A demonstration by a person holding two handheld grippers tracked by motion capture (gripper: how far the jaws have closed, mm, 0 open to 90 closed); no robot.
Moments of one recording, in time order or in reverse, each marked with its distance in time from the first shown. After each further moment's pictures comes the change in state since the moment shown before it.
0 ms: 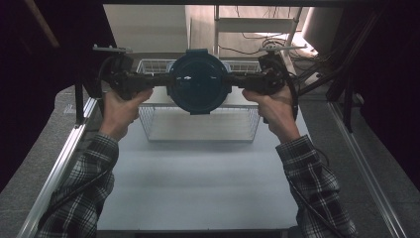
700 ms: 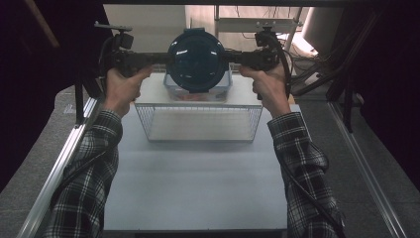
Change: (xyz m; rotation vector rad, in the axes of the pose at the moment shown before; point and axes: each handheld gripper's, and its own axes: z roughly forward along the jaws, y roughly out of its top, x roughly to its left) left arm 0.035 0.036 0.010 -0.021 0.017 -0.030; right arm -0.029 0.040 0.026 -0.039 -0.004 0.029
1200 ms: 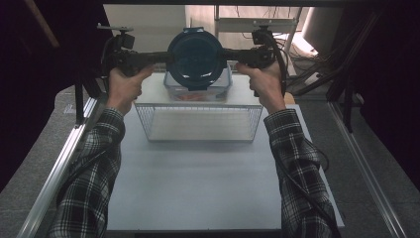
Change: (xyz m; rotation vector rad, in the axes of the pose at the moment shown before) left arm 0.009 -0.002 0.005 -0.034 0.040 0.034; right arm -0.013 0.003 0.014 0.001 0.003 0.028
